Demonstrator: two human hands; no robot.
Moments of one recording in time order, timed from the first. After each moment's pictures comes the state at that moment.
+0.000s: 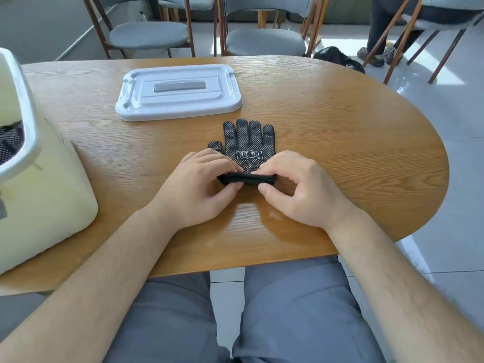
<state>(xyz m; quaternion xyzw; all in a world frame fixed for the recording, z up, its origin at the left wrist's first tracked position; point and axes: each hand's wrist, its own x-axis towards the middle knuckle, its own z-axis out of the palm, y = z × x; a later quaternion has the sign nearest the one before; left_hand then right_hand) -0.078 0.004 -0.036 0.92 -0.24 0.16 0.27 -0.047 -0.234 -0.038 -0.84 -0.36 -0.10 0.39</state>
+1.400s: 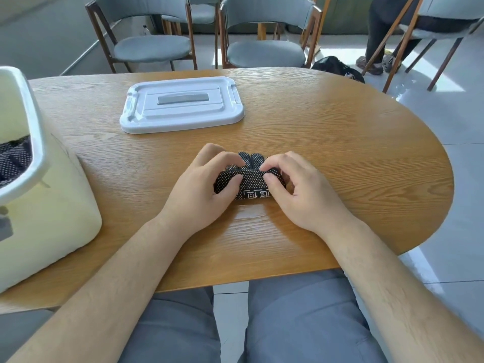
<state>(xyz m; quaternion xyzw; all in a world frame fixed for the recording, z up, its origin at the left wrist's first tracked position) -0.069 -0.004 -0.035 0.91 -0.16 0.21 0.32 -0.043 -0.226 -0.038 -0.89 -0.26 -0.10 0.35</state>
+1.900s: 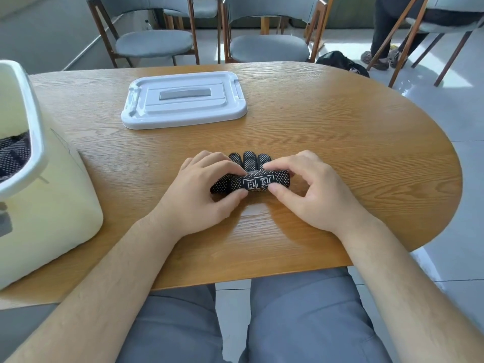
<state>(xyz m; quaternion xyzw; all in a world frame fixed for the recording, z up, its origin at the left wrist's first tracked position) -0.075 0.007 -0.035 0.93 -0.19 0.16 0.26 -0.043 -0.241 -0.037 -0.88 -0.29 -0.08 0.37</state>
